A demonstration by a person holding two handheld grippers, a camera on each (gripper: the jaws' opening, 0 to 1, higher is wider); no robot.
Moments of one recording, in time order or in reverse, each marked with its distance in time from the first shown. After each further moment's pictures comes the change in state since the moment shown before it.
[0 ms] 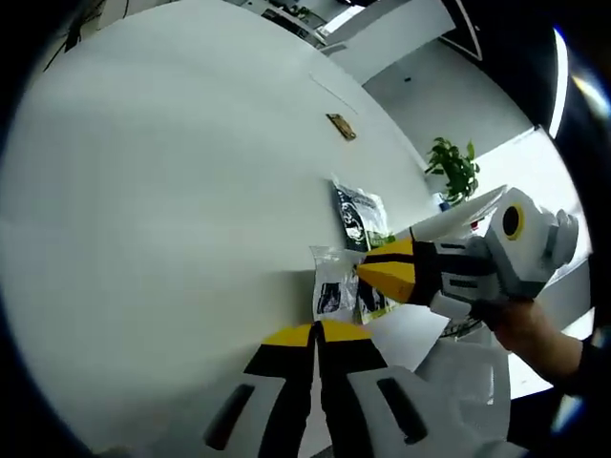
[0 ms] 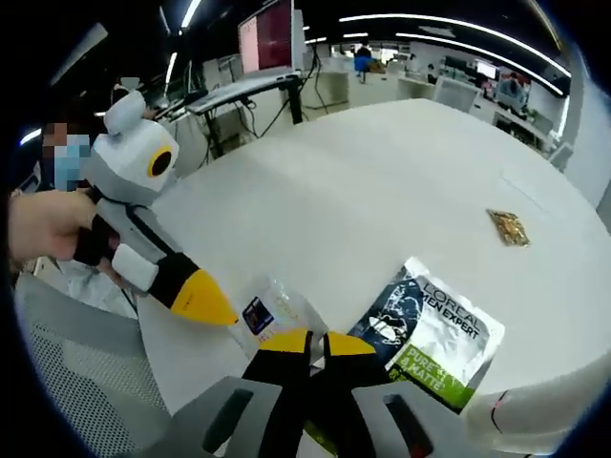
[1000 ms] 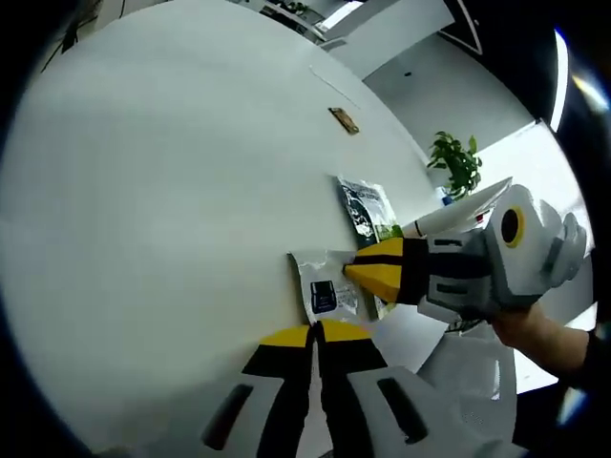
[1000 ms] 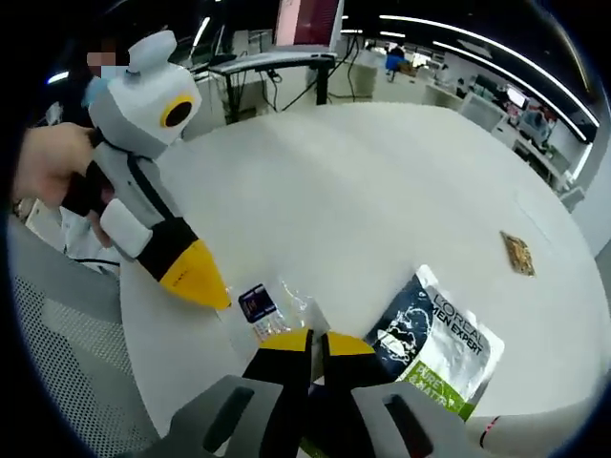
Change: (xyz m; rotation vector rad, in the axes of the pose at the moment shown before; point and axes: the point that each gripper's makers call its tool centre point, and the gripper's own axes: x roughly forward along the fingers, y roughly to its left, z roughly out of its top) left arm 0.003 0.010 -0.001 0.021 0.016 0.009; right arm 0.007 0.005 -0.009 -0.185 0.054 -0.020
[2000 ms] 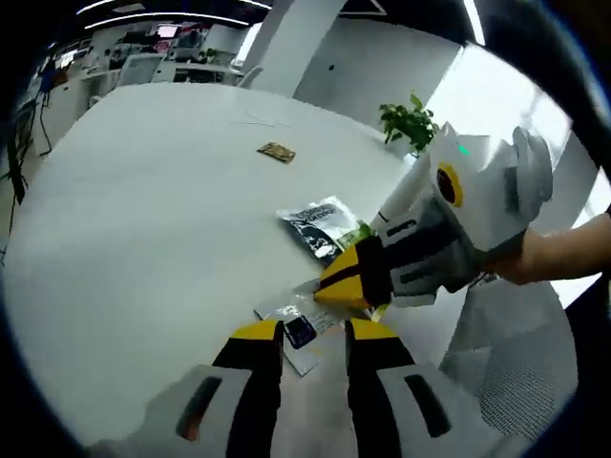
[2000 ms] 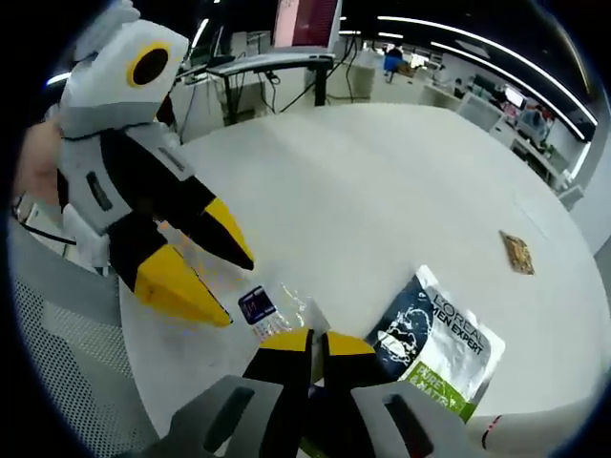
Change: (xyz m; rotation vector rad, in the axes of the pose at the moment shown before) left arm -0.001 -0.035 0.019 0.578 -0.078 0.029; right arm 0.004 -0.001 0.001 0.010 -0.007 -0.004
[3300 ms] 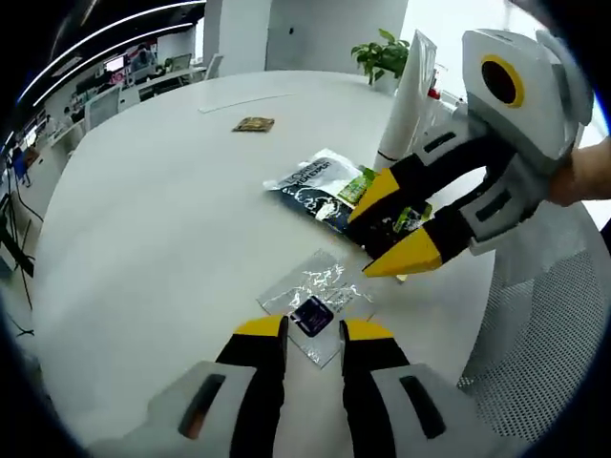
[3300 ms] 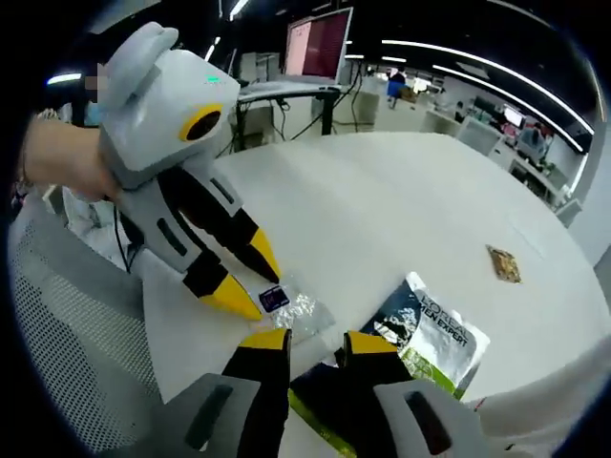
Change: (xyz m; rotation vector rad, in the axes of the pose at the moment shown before) left arm 0.009 0.015 -0.016 0.176 0.136 0.091; right arm -0.045 0.003 -0.007 -0.017 -0.136 -0.002
